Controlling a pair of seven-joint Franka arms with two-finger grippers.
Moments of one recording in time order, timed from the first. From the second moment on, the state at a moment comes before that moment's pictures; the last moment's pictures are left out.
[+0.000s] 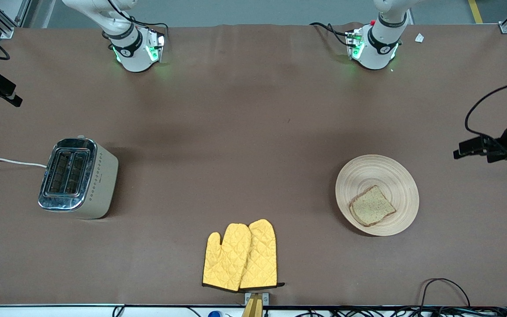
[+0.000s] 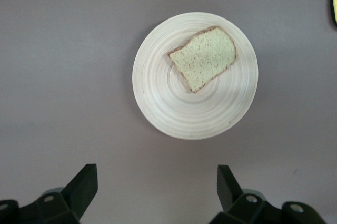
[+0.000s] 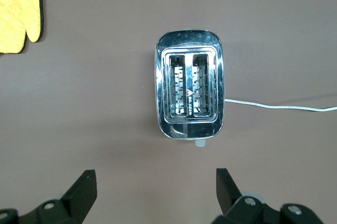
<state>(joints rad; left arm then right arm) 0.34 0.21 -0.35 -1.47 -0.01 1.61 0.11 -0.03 -0.12 -0.06 -1.63 0.04 1.56 -0.02</state>
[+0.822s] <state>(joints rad) 0.00 -0.10 -0.15 -1.61 0.00 1.46 0.00 -0.03 -0.12 -0.05 -1.63 -0.01 1.56 -0.02</state>
